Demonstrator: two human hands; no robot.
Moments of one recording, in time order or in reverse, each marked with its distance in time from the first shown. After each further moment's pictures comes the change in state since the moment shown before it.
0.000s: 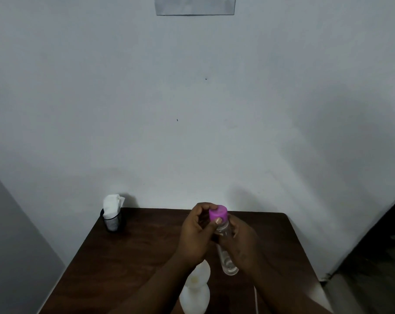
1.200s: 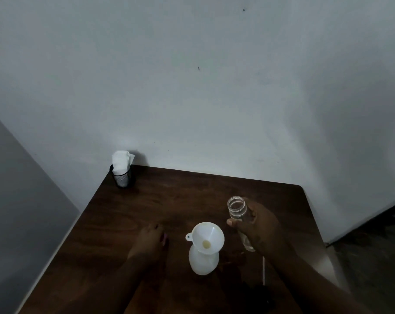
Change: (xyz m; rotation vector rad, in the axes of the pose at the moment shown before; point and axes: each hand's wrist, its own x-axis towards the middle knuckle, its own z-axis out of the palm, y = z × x) left_hand -0.059 -0.141 -0.178 1.379 -0.268 -0.368; right_hand -0.009 0.027 -0.002 -0.177 -0.177 0.075
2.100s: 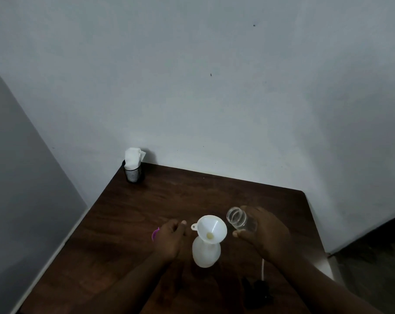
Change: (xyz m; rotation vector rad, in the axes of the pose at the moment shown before) left_hand -0.056 0.075 -0.033 -0.953 0.234 -0.312; right_hand -0.029 -0.001 -0.012 -0.387 -0.099 -0.171
